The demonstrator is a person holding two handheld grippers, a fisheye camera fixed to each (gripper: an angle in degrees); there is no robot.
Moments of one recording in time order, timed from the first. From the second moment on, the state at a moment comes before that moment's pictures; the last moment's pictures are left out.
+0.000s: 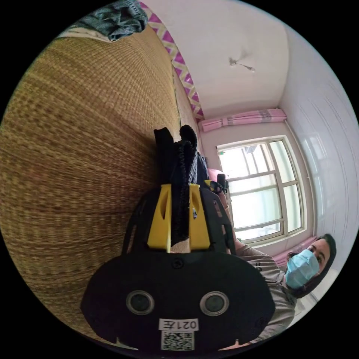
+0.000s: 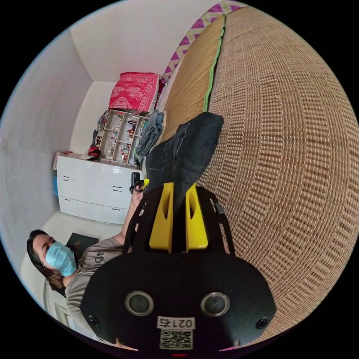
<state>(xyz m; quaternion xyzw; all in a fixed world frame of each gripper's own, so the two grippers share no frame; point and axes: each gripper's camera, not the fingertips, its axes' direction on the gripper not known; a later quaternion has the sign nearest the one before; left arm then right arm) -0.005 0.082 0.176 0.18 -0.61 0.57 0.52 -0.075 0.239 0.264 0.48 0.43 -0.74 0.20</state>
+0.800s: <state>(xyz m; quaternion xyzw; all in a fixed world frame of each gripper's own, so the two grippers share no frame) 0.183 0.324 0.007 0.43 -0.25 0.71 0.50 -0.325 0.069 0.696 0.47 0.57 -0.68 -0.04</state>
